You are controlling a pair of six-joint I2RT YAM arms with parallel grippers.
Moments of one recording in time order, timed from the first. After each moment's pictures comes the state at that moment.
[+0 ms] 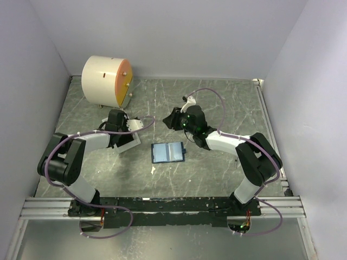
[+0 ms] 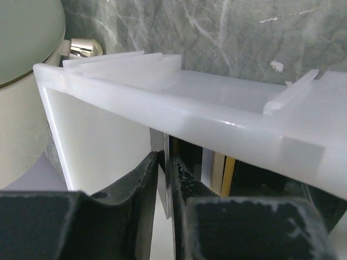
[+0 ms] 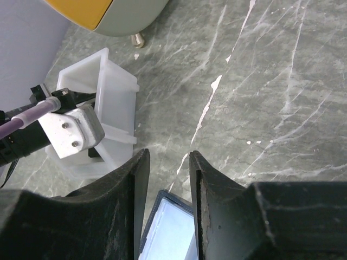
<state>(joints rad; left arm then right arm) -0.32 1.62 0.71 0.14 -0.17 0.97 0.61 1.66 0.86 0.49 -0.11 0.54</state>
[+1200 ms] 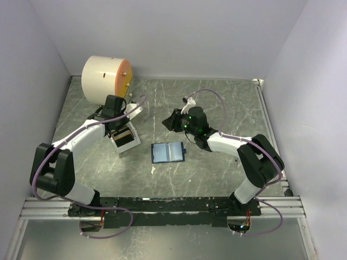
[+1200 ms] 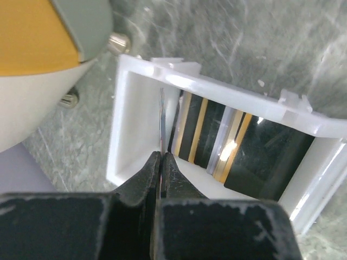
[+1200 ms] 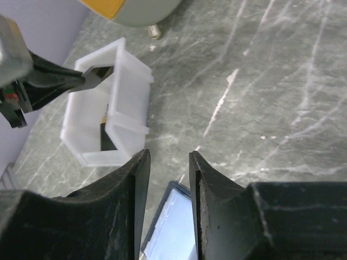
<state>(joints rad) -0.33 1.51 0.96 -0.32 -0.12 0.69 0.61 1.63 0.82 0.51 -0.16 0.54</state>
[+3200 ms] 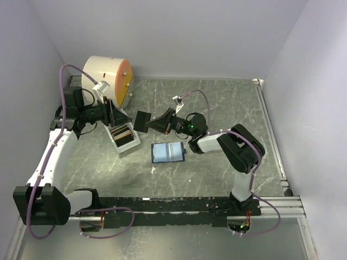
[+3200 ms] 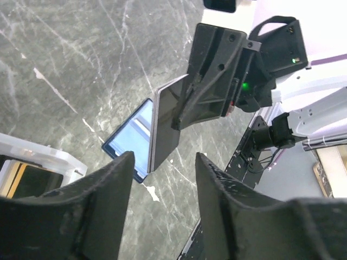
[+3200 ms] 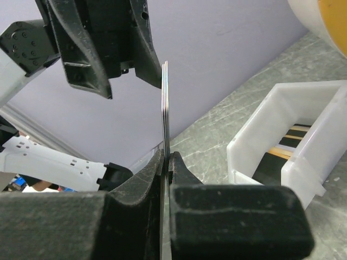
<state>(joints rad) -0.01 1.19 1.06 -0.44 1.00 -0.14 0.65 1.88 0.82 1.39 -0.67 0.97</state>
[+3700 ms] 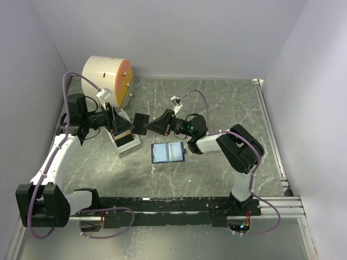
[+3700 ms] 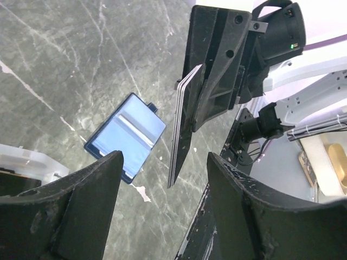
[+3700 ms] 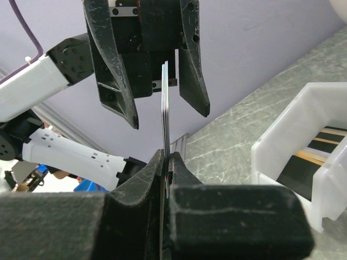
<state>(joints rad) -0.01 1.17 0.91 -0.28 1.09 -0.18 0.66 1.88 0.83 1.46 -0.71 1.04</state>
